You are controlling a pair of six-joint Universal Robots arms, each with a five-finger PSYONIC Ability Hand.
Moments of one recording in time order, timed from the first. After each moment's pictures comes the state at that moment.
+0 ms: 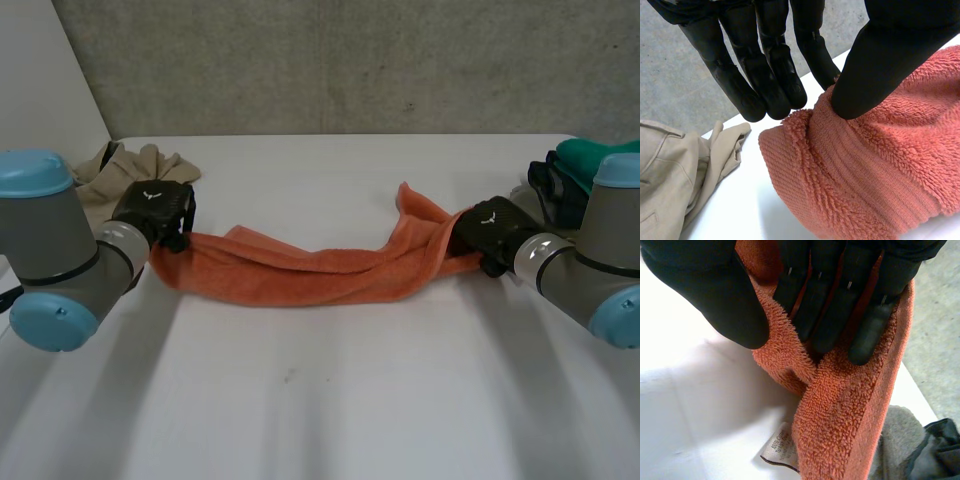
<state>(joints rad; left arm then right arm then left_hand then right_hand) 4.46 -2.12 -1.40 3.27 -1.47 3.40 1.78 -0.89 1.26 0.04 1.26 2.35 1.15 1.20 1.18 1.20 0.98 1.10 1.18 1.19 1.19 0.98</state>
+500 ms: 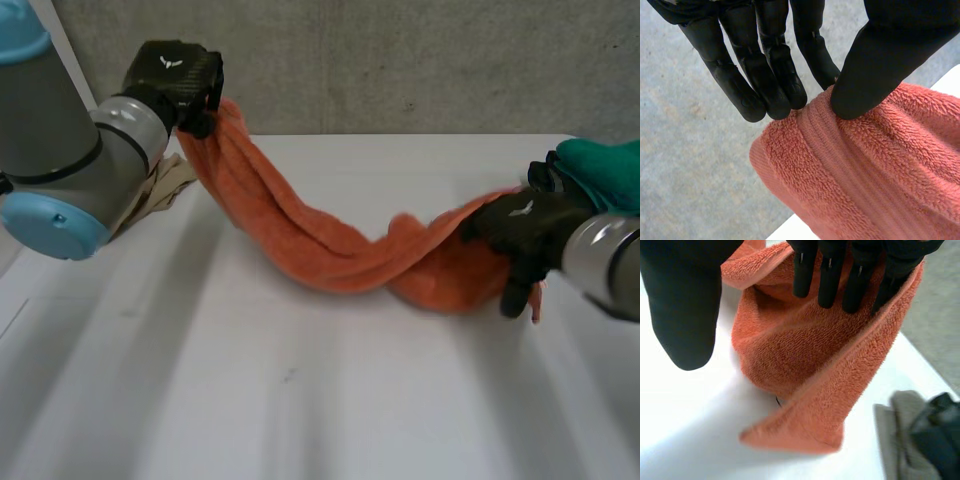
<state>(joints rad) 4.32 -2.08 -0.94 3.09 -1.49 3.45 1.87 -1.34 1.35 0.52 1.39 2.53 1.15 1.20 1.19 1.20 0.98 0.40 0.40 0.41 0.40 0.20</state>
